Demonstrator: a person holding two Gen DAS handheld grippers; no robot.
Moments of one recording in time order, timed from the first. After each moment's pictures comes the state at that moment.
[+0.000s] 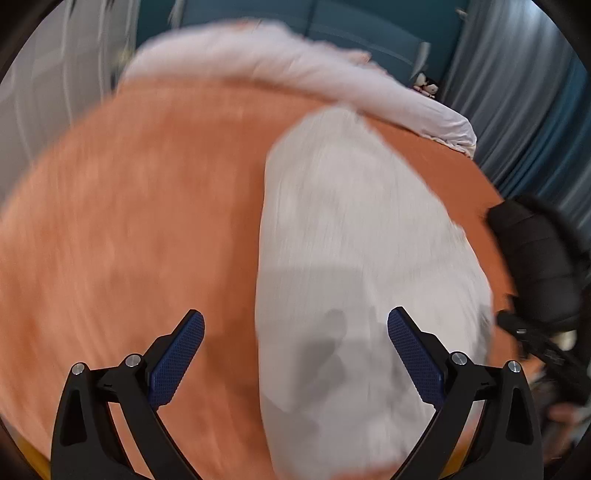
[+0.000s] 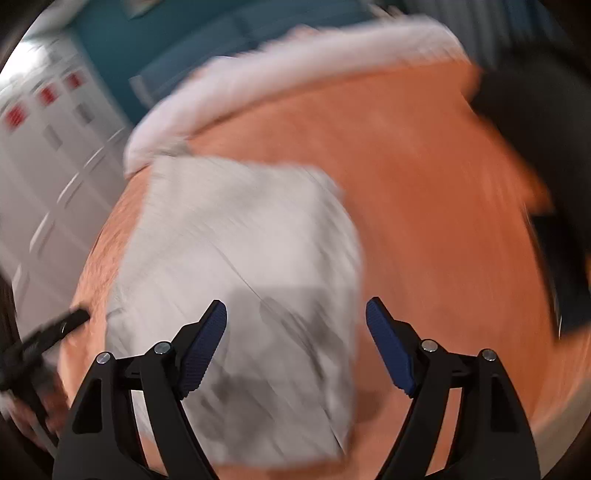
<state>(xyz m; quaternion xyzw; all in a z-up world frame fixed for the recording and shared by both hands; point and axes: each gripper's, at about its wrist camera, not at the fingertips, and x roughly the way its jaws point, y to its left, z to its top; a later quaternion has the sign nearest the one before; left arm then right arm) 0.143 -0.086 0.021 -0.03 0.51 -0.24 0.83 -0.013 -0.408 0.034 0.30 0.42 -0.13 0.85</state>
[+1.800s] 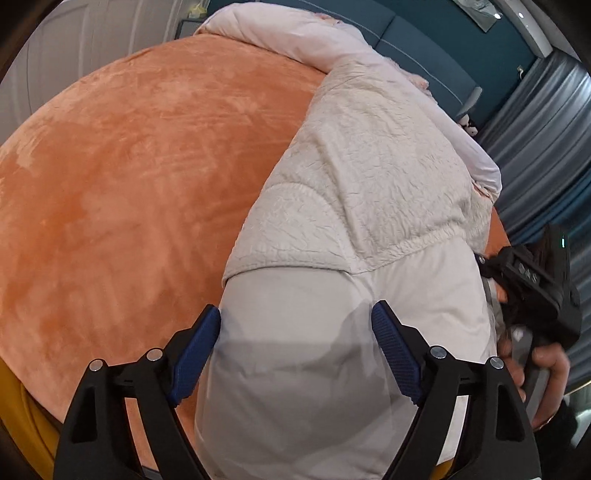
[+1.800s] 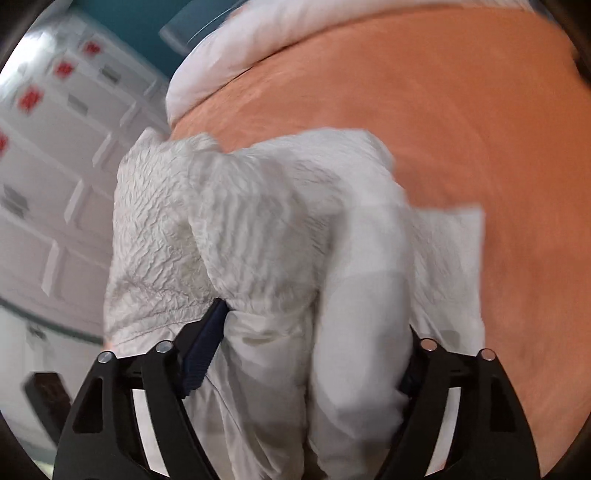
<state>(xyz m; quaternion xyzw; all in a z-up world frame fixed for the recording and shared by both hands) 0.125 0.027 -0.008 -0.11 0.52 -0.19 0.83 0.124 -0.305 0.003 0.35 0.48 0.00 0.80</state>
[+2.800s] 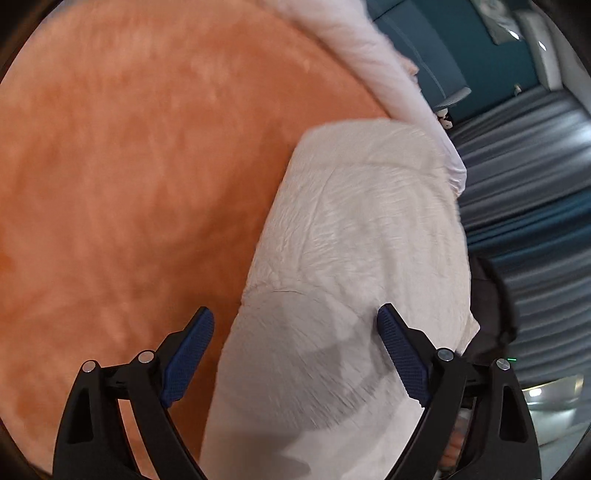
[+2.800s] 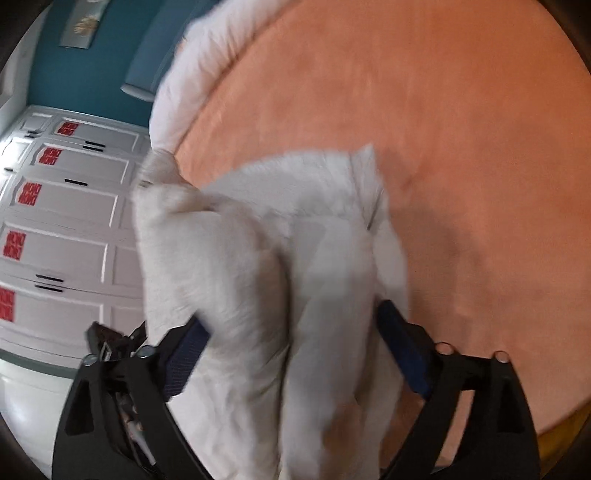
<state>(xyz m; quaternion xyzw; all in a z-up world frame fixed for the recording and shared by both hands) 0.225 0.035 -0.034 -0.23 0.60 -0.27 0.72 0.042 -0.375 -0.027 0.50 0.47 0.00 0.72</state>
